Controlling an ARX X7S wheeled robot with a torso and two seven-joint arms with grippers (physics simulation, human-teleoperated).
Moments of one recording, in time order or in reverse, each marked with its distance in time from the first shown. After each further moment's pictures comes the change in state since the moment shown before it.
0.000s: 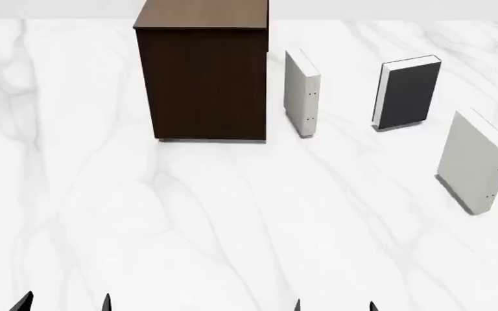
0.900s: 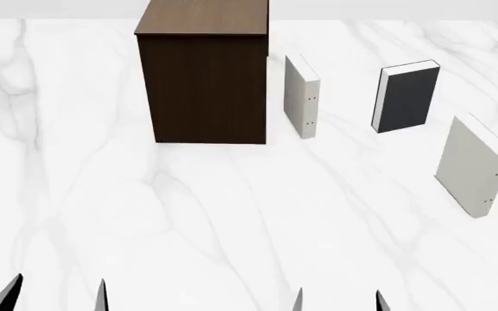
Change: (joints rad) left arm 0.009 -0.089 0.108 0.035 -0.012 0.114 -0.110; right arm -0.019 0.077 -0.092 -0.040 0.049 -0.096 0.108
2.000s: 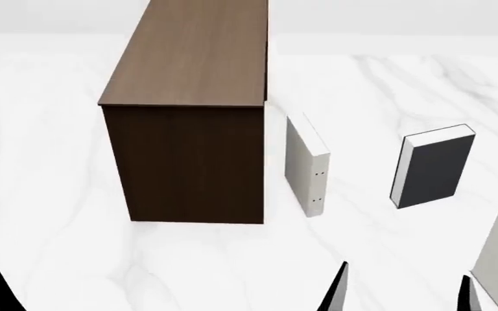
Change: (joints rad) left arm 0.084 -0.055 -0.011 0.204 0.225 0.649 -0.229; right arm -0.088 0.042 -0.017 -0.165 -0.062 -0.635 0.152
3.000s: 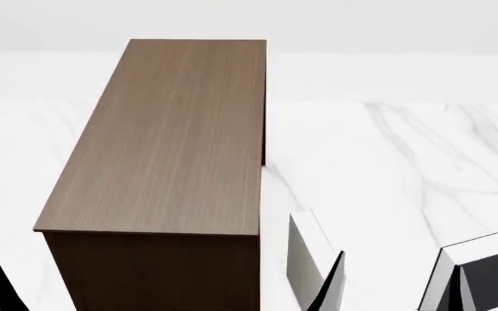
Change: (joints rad) left arm -0.005 -0.038 0.037 0.001 -0.009 -0.025 -0.044; right arm 0.024 0.033 -0.040 -0.007 0.009 0.083 0.056
